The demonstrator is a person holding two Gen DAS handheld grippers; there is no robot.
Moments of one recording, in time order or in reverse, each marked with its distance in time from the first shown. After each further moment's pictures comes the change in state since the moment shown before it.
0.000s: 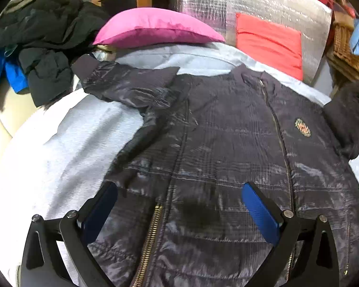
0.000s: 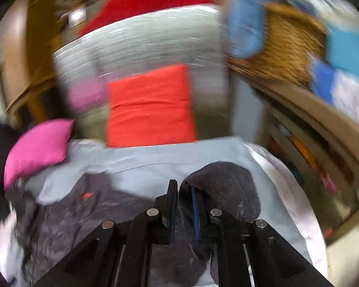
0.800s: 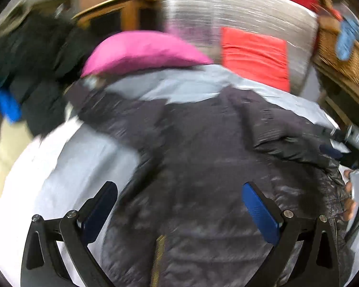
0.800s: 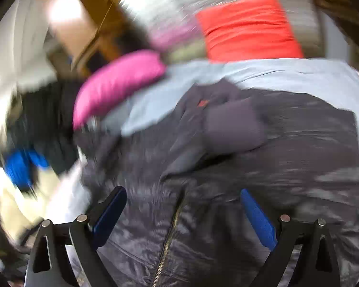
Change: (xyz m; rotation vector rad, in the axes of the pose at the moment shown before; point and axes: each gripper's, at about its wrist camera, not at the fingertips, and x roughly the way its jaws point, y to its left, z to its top) left arm -0.014 -0.024 0.051 0.130 -0.076 -0.054; right arm 0.053 0.095 -0.135 0.299 0.209 0.521
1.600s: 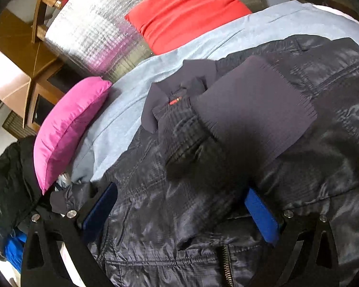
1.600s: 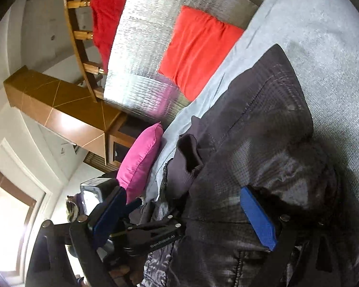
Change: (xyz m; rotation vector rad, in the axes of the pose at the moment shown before) left arm 0.170 -0.199 0.058 0.590 0.092 0.276; right arm -0.014 -0.135 -0.024 0.411 -0.211 0.338
